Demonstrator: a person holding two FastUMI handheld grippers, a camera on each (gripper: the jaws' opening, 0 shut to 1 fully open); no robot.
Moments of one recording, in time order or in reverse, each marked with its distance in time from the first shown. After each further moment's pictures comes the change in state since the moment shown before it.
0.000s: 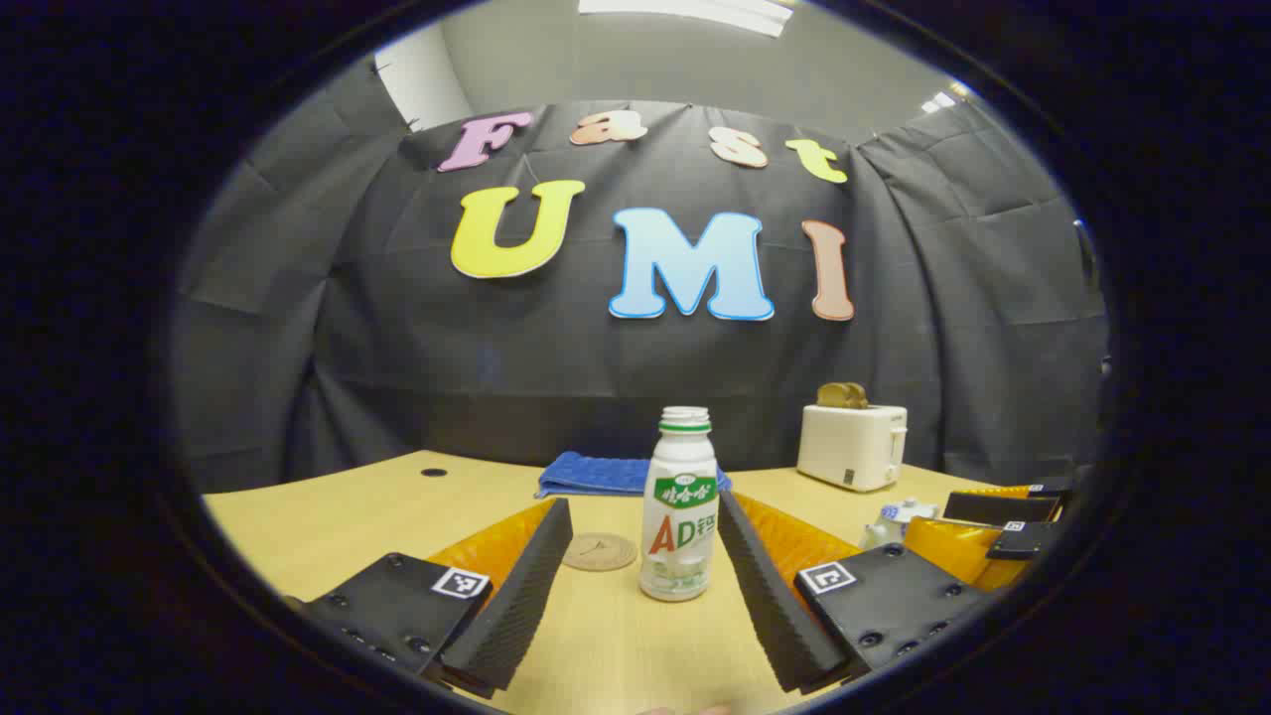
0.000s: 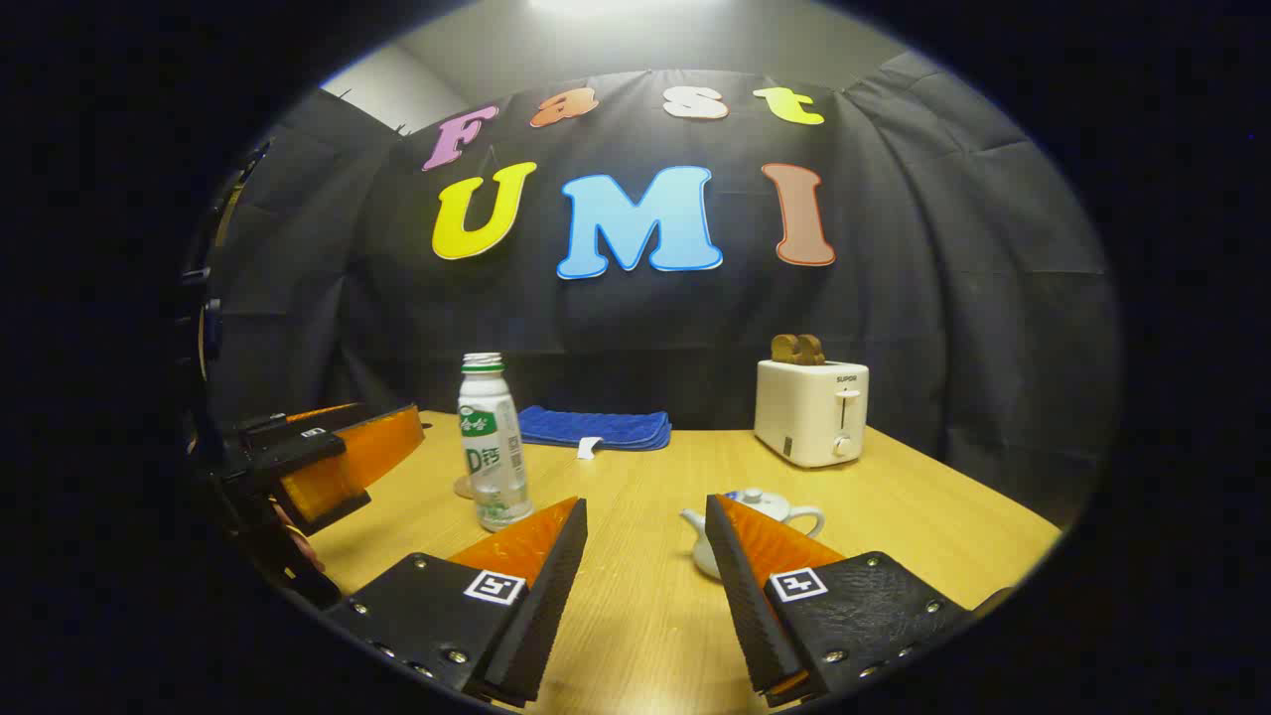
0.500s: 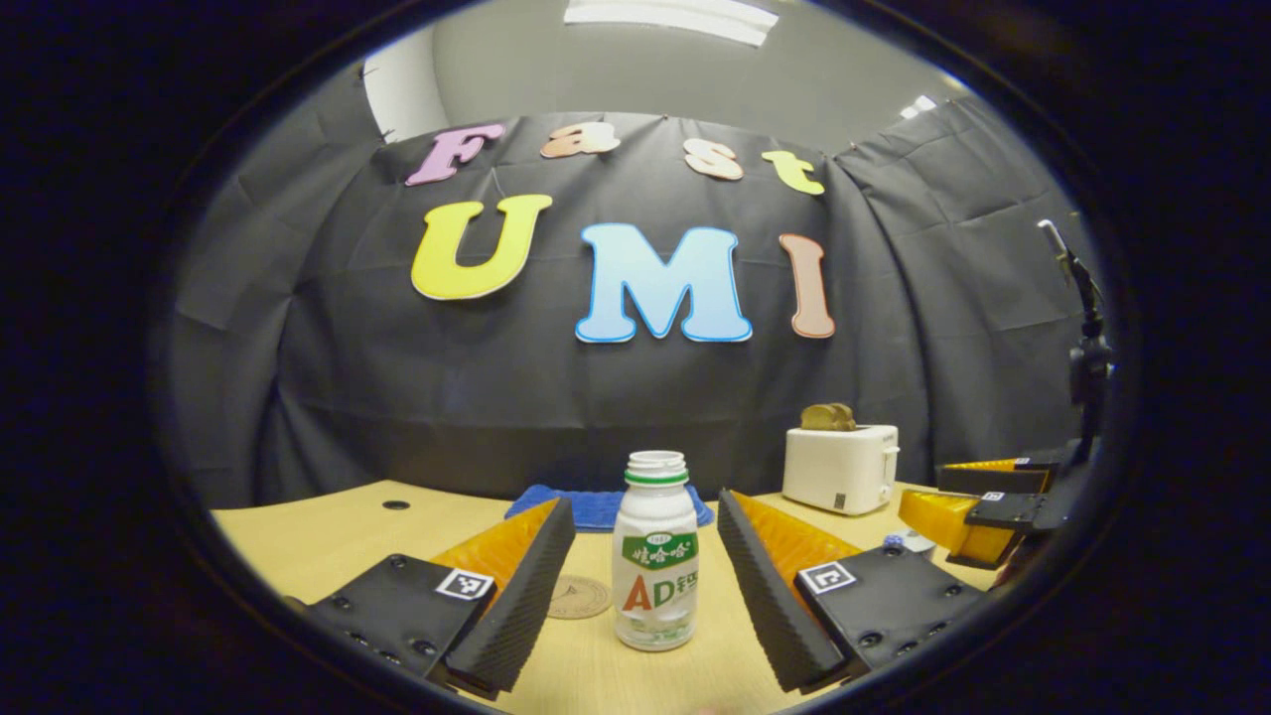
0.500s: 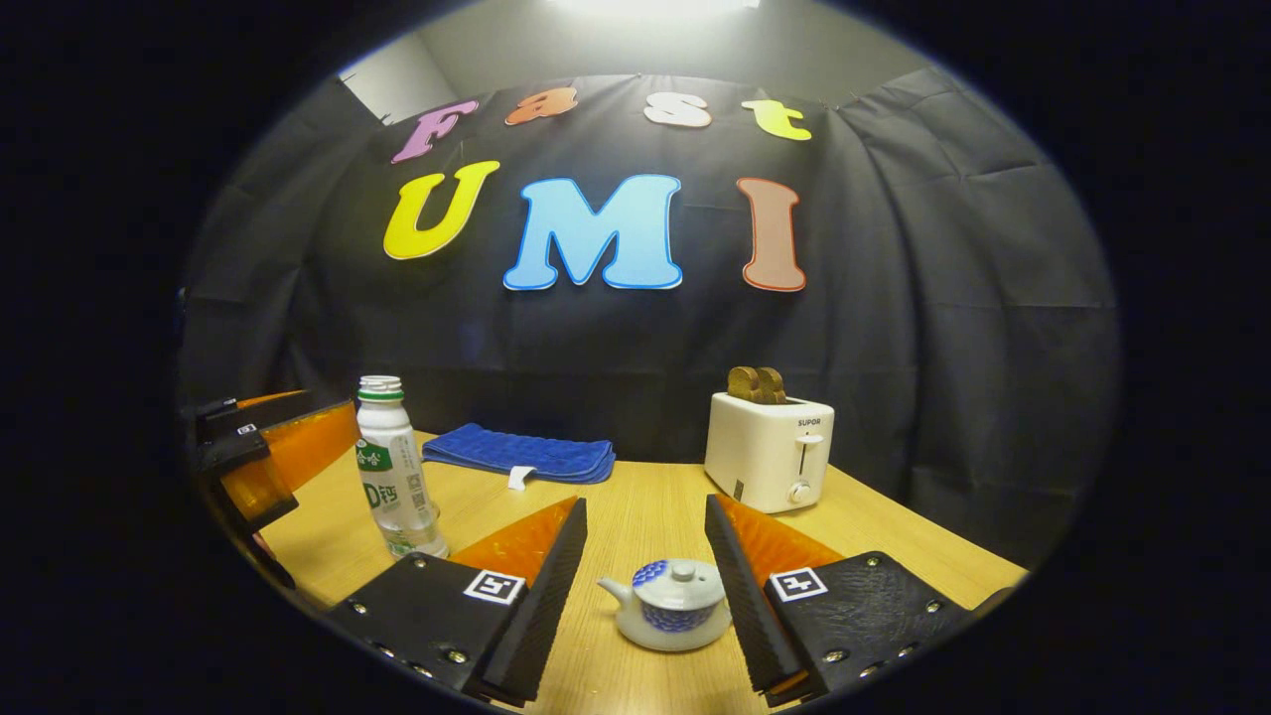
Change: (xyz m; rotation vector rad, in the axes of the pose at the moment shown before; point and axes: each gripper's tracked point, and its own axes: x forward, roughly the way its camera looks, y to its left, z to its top) left arm 0.041 -0.002 -0.002 0.016 -0.041 -0.038; right arm 0.051 -0.038 0.017 -0.059 -0.040 -0.110
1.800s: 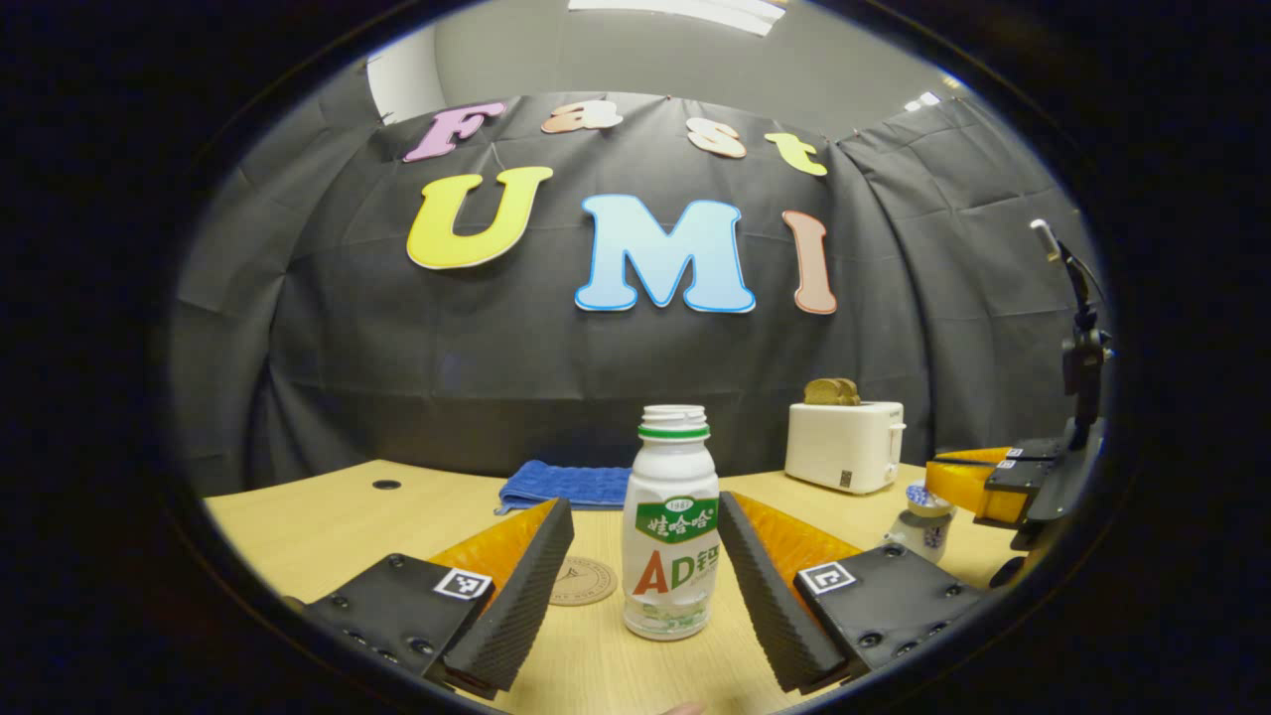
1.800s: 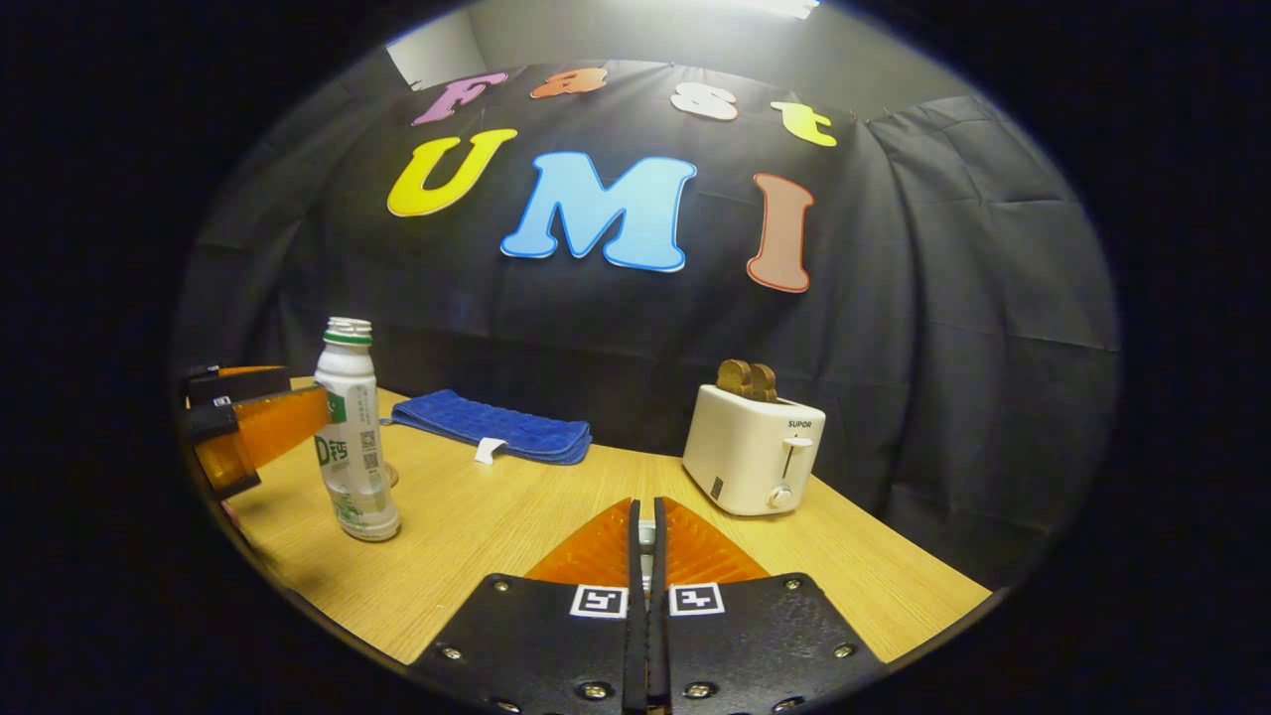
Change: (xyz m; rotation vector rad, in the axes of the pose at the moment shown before) left arm 0.015 0.004 -0.034 -0.006 0.066 -0.025; right arm 0.009 -0.002 -0.009 -0.119 0.019 -0.018
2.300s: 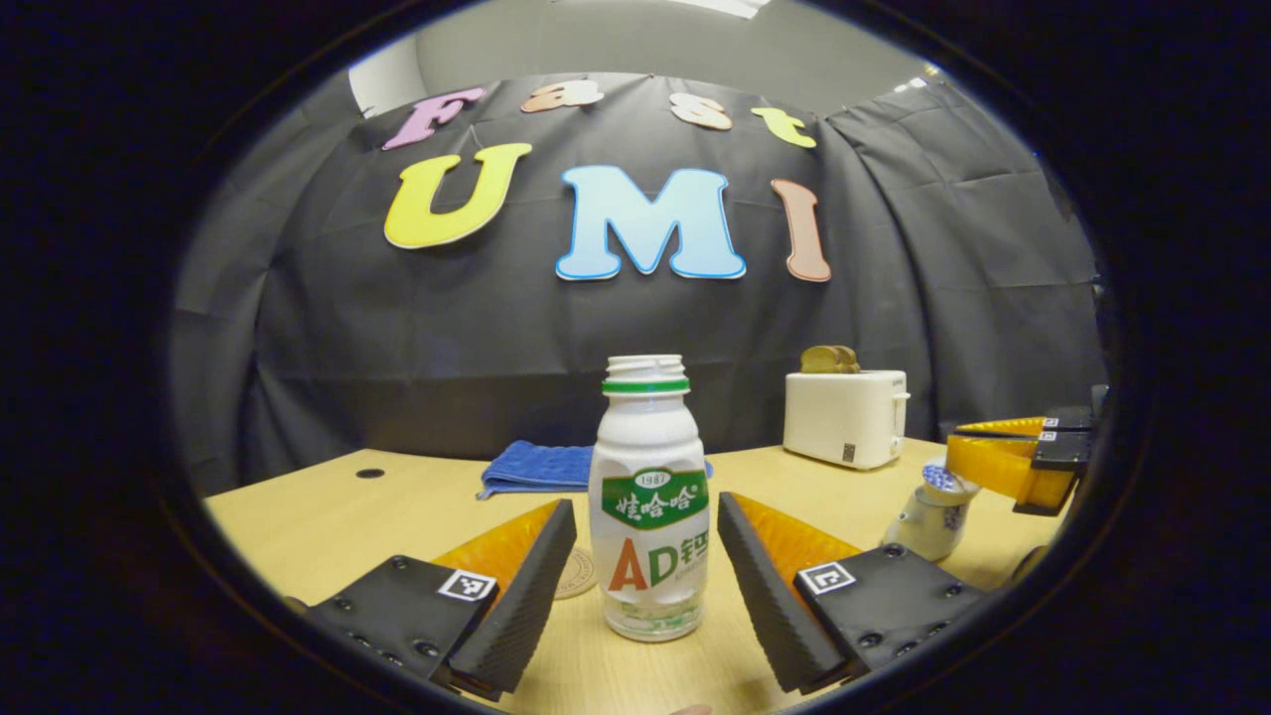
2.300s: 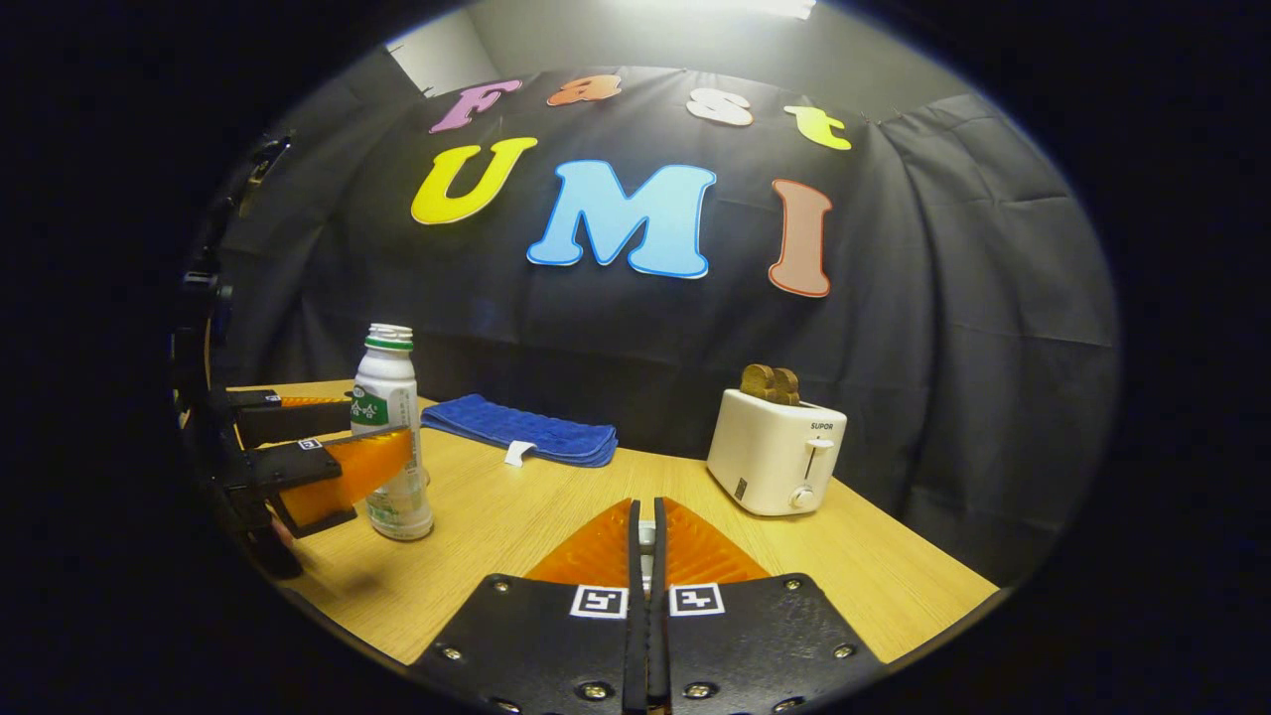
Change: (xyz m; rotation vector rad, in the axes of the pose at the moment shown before) left arm 0.033 -0.011 -0.023 0.019 0.056 -0.025; right arm -0.008 0.013 -0.003 0.006 0.002 0.056
